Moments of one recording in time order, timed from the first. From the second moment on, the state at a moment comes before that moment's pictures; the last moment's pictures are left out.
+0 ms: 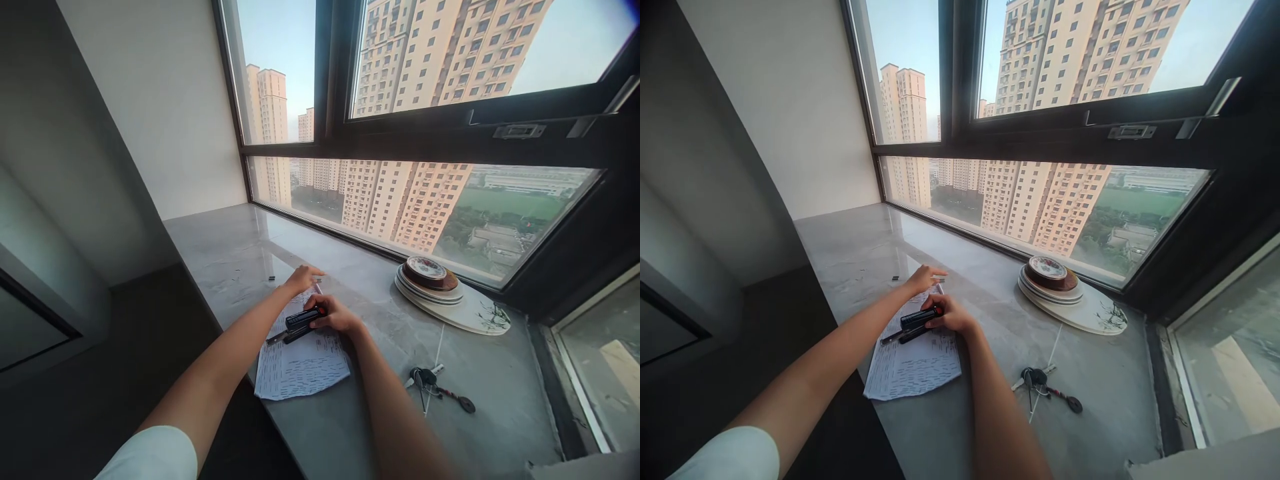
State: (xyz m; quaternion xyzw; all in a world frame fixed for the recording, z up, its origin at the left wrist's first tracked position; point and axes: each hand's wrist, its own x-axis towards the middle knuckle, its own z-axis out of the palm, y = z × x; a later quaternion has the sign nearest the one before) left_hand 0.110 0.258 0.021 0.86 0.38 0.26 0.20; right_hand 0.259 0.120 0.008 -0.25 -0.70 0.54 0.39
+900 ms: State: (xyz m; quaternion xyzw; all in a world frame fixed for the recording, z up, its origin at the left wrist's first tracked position) left_hand -0.032 0.224 -0.018 0.76 0.58 0.30 0.00; right_hand 0.259 0.122 0.002 -0.25 -0.72 0.51 0.40
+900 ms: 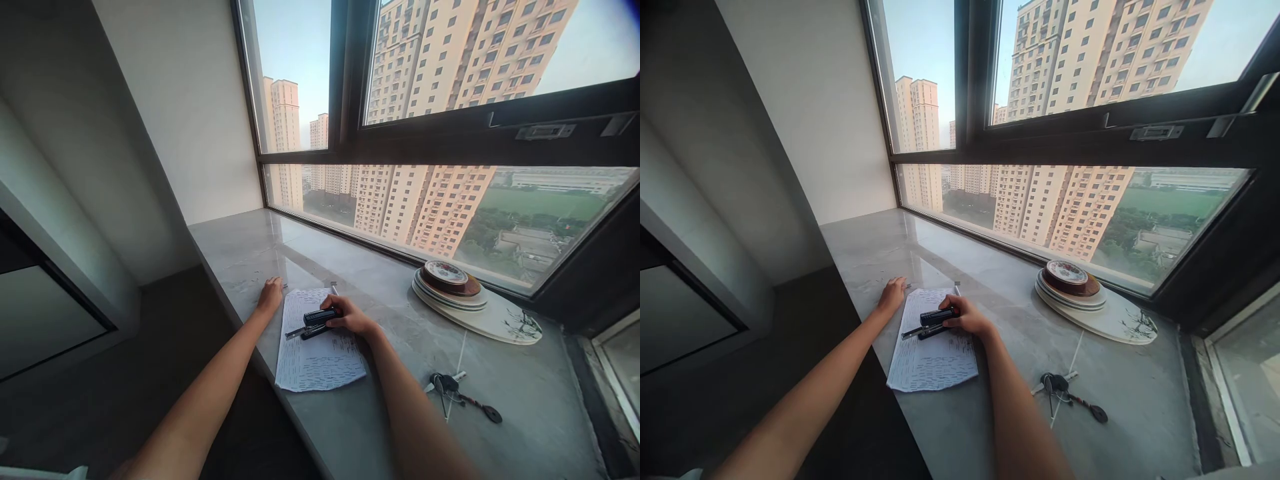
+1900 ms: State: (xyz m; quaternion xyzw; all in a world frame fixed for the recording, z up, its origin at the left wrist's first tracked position) left_hand -0.002 0.121 0.003 0.78 0.46 0.42 0.07; right_hand 0.259 0.127 -0.002 -0.39 -0.65 0.41 0.51
